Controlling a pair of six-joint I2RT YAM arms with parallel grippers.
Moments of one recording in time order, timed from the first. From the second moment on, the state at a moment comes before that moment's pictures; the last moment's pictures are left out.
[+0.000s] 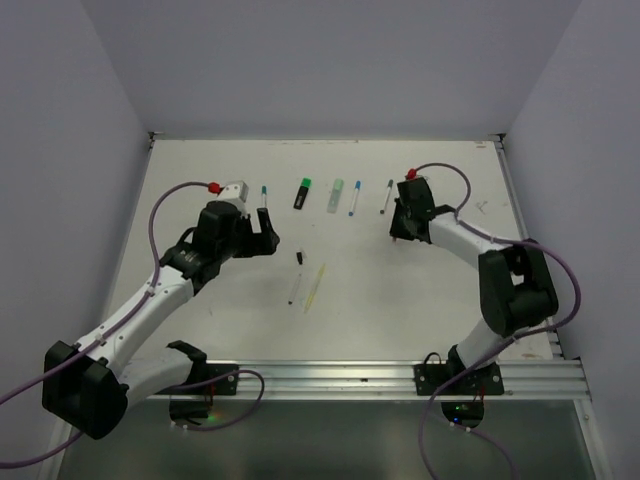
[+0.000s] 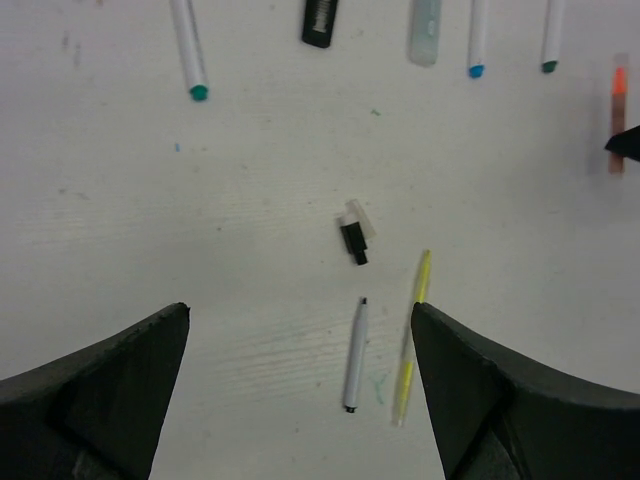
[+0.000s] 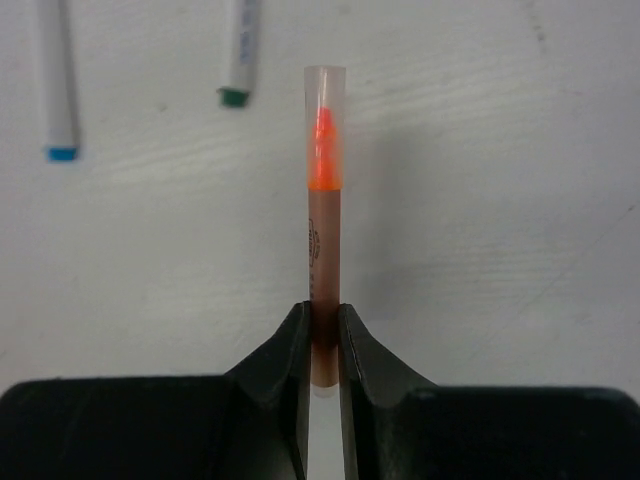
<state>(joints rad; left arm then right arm) -0.44 1.08 0.81 -0.38 -0.10 -0.42 0.27 1.74 1.08 -0.31 0.17 0.48</state>
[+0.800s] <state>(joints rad) -0.71 1.14 0.69 0.04 -0.06 -0.82 0.91 1.31 0.67 0.33 0.11 0.57</state>
